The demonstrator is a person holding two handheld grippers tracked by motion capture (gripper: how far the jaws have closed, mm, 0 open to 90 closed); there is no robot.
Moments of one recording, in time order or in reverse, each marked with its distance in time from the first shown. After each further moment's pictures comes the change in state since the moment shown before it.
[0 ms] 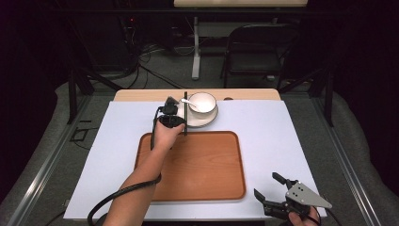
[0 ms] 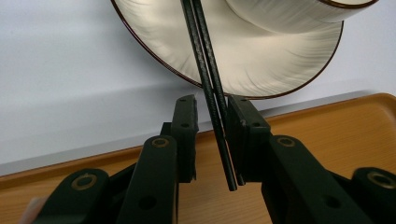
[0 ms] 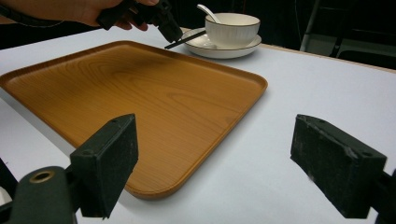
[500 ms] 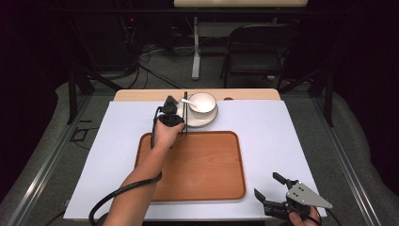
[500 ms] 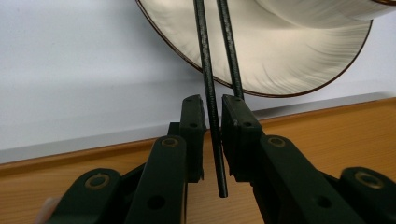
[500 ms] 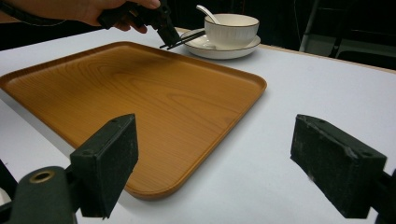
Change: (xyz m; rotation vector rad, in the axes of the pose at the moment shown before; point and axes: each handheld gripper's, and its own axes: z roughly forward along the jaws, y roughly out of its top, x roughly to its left) left arm 0.005 0.007 0.005 0.076 0.028 -0.065; right arm 0.000 0.000 -0.001 -0.003 -0.002 0.007
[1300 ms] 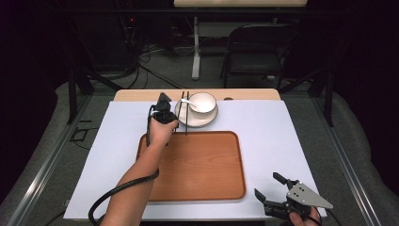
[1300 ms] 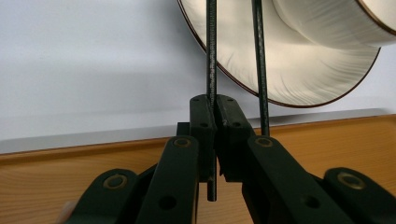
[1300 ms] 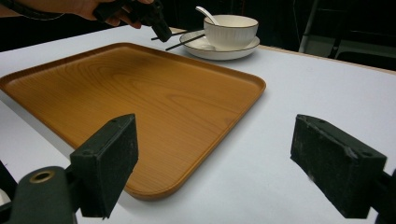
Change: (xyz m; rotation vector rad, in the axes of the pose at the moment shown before) left arm 0.019 0.005 -0.015 -0.008 -0.002 -0.068; right arm 0.000 0.000 -0.001 -0.003 -0.002 0.002
